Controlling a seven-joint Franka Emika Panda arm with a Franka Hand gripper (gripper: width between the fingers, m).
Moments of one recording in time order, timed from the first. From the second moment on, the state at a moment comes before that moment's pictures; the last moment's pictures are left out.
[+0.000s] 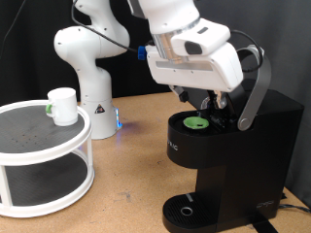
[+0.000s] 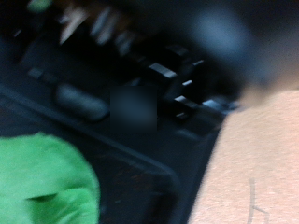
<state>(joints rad) 0.23 -0.05 -0.14 -2.13 0.46 2.17 -1.32</state>
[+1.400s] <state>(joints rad) 0.17 -0.21 -0.25 -2.20 0.66 1.99 -1.16</state>
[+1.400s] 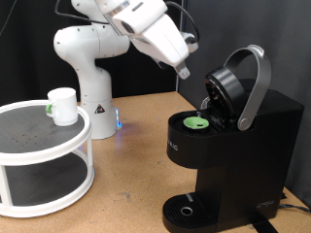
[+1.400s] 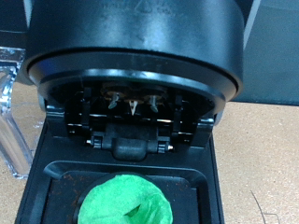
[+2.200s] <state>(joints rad) 0.16 -0.25 -0.29 -2.18 0.67 1.92 -1.18</state>
